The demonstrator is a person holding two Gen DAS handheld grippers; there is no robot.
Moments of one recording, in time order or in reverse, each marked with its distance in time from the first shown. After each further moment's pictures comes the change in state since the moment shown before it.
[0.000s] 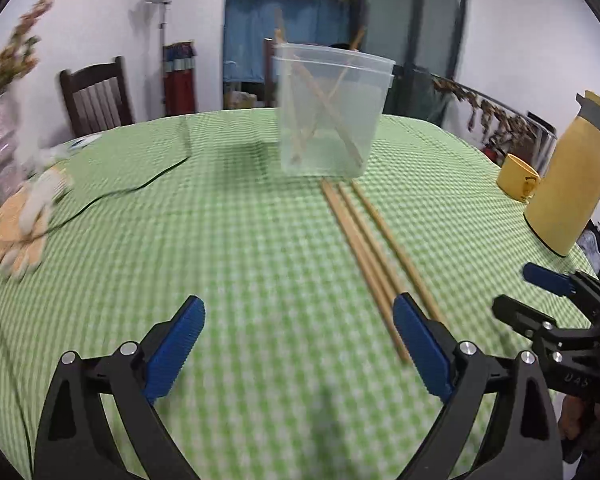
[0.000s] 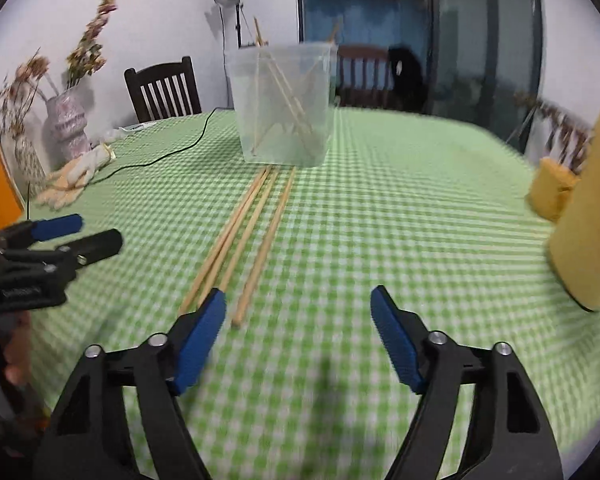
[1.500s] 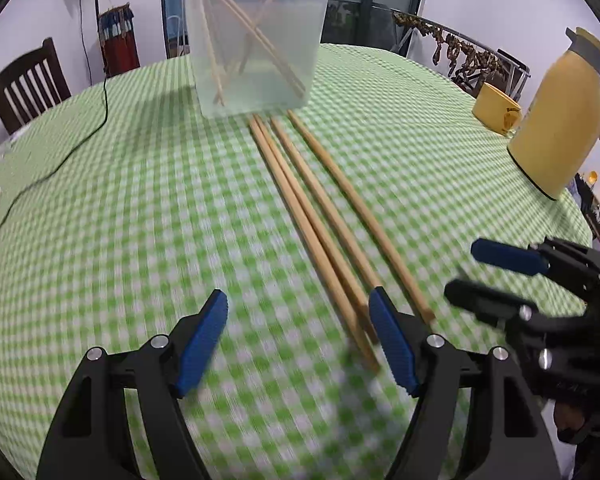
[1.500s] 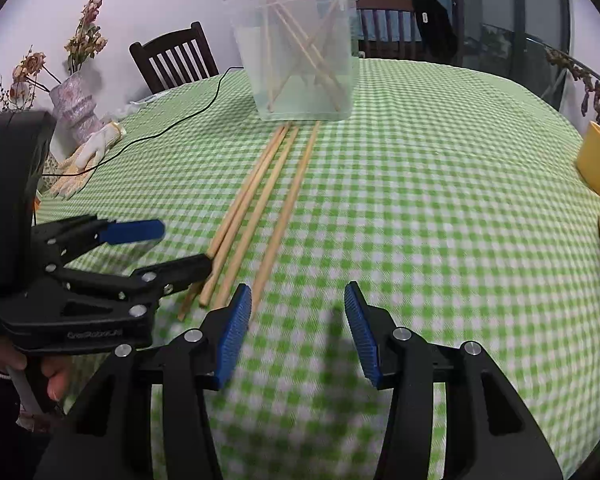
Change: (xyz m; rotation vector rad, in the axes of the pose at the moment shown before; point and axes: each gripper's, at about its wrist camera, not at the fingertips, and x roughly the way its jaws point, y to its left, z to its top) left arm 0.052 -0.038 -0.012 0.084 0.210 -0.105; right arm 0.018 -0.003 -0.009 0.015 0.129 0.082
